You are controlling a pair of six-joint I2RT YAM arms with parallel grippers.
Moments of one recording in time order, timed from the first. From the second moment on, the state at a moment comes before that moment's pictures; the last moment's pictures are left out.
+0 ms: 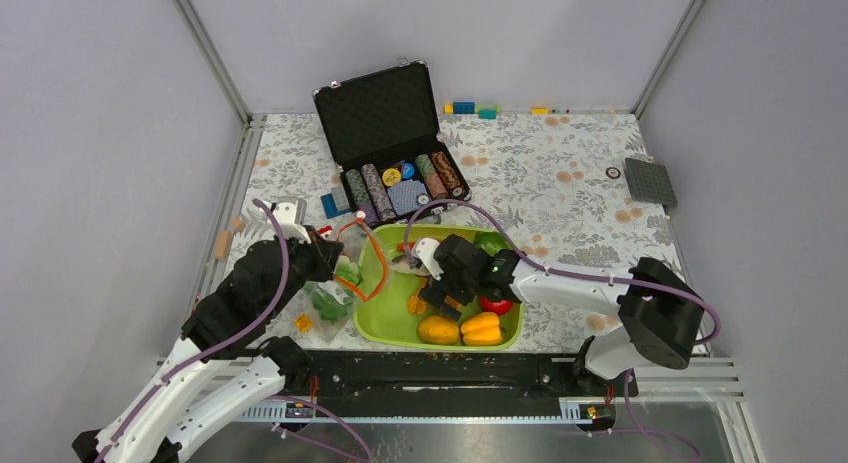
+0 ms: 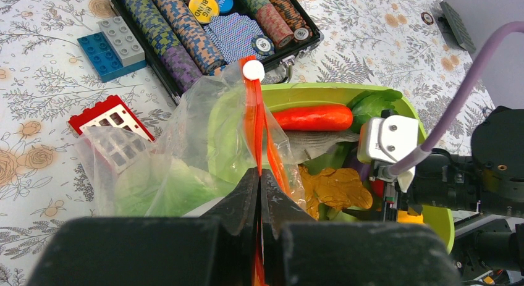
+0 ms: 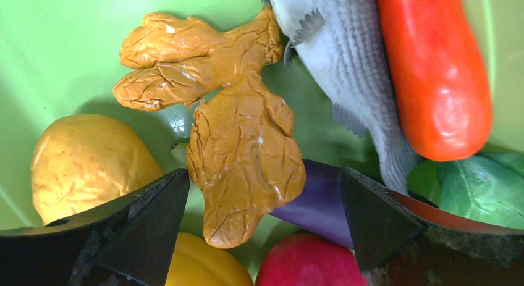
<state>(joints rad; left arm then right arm) -0.70 0.51 0.80 -0.66 -0.28 -0.48 1.03 1.49 0.86 -0.36 0.06 -0.11</state>
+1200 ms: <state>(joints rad) -0.70 0.51 0.80 -0.66 -0.27 -0.48 1.03 1.28 0.87 -0.46 -0.02 0.01</state>
